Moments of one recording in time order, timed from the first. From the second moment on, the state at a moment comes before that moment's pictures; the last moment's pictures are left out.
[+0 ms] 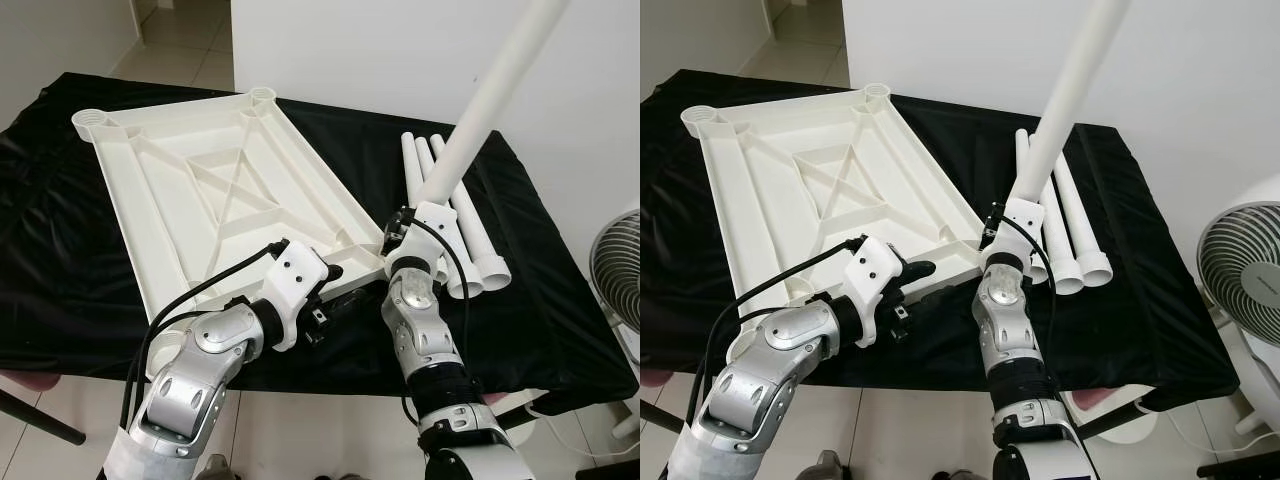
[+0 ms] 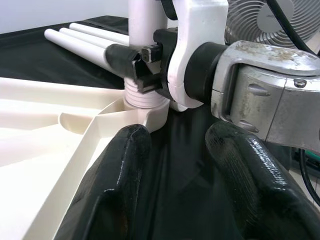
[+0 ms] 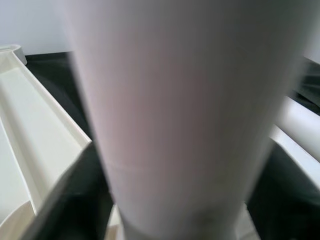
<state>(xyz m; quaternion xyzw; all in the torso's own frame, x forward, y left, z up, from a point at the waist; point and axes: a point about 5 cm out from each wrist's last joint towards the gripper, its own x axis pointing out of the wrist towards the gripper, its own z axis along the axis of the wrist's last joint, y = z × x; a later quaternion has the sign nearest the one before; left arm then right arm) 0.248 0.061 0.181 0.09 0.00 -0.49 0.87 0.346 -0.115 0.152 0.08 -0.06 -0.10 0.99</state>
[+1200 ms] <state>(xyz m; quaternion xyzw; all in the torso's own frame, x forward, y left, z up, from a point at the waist) 0.249 0.058 0.183 0.08 0.00 -0.49 0.87 0.360 -0.163 0.161 -0.07 -0.03 0.33 0.94</state>
